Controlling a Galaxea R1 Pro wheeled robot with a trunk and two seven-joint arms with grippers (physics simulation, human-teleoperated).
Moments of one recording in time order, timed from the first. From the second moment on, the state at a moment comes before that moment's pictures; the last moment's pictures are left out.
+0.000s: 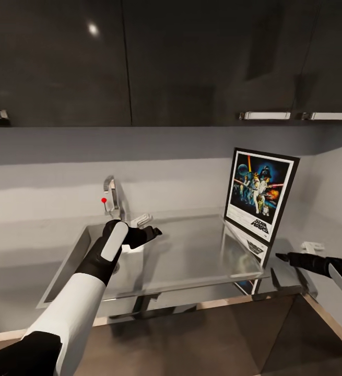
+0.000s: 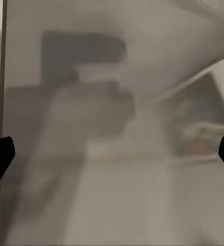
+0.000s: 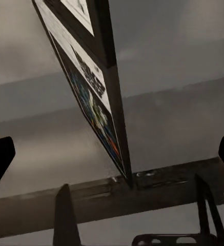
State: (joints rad) left arm -0.90 -0.15 -0.07 -0.90 0.79 0.88 0.41; right arm -0.92 -0.51 -0.06 -0.30 -0.09 0.27 0.56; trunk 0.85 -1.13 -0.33
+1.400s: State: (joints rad) left arm -0.85 -0.15 -0.09 -1.24 1.06 1.03 0.55; right arm -0.80 -0.49 -0.06 -0.23 -0.26 -0.13 0.56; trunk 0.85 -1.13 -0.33
